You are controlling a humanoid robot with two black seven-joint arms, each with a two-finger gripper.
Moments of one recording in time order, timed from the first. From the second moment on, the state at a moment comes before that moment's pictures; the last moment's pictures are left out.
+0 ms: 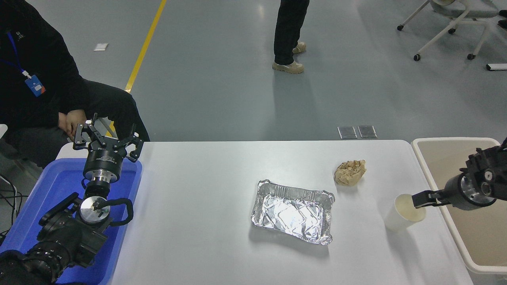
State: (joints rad) left arm -0.65 0.16 -0.94 -0.29 -0.24 -0.66 -0.41; right arm 1.27 -0.68 -0.83 0.98 -0.87 0.34 0.02
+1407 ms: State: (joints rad) left arm -0.65 0.16 -0.94 -0.29 -0.24 -0.65 -0.40; right arm 1.34 -0.72 -0.78 1.03 -0.87 0.38 0.02
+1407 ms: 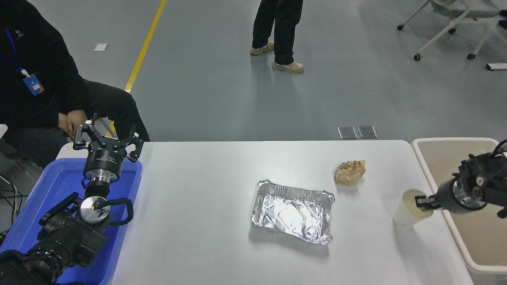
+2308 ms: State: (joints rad) left arm -0.65 0.16 -0.94 -0.29 -0.24 -0.66 -0.40; right arm 2.07 -1.16 -0.78 1.42 -0.90 0.77 -0.23
